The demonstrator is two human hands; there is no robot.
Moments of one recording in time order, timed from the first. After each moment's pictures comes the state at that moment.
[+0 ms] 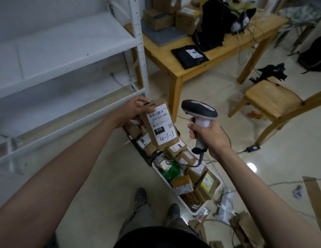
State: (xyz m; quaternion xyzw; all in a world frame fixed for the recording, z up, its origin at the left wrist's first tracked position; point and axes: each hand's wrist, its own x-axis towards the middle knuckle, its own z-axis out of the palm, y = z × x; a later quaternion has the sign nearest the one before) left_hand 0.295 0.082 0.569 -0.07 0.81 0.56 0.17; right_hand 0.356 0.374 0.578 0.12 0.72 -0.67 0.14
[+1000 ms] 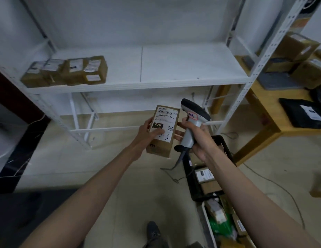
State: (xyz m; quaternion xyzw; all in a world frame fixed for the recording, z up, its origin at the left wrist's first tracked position) left_hand 0.417 -0.213 0.568 -0.30 0.65 0.69 -0.06; right_hand 0.320 -0.040 0.616 -0.01 0.51 -0.76 0.39
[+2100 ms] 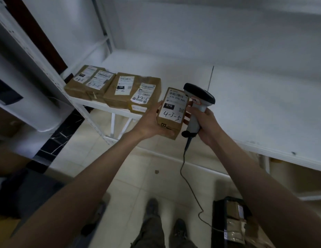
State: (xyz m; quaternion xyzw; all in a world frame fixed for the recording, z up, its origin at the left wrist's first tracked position) left_hand 0.281 -0.597 0.593 -0.31 0.80 0.50 -0.15; right_hand 0.111 -0.487 0.600 -0.15 0.55 -0.67 0.48
